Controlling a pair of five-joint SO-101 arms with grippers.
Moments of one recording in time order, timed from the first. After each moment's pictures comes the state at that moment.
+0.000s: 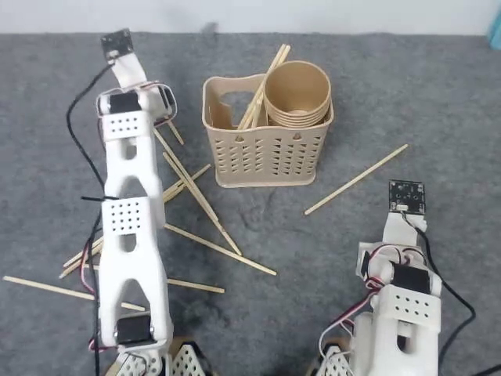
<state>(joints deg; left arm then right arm) -13.7 81.1 -86.2 73.5 17.5 9.3 -61.9 82.2 53.0 6.2</state>
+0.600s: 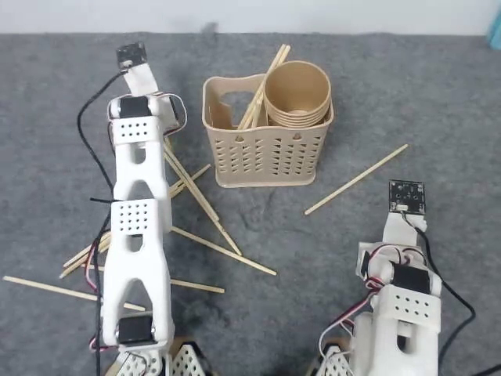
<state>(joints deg) -11.2 85.0 -91.6 84.2 17.5 9.3 -61.9 82.2 53.0 6.2</state>
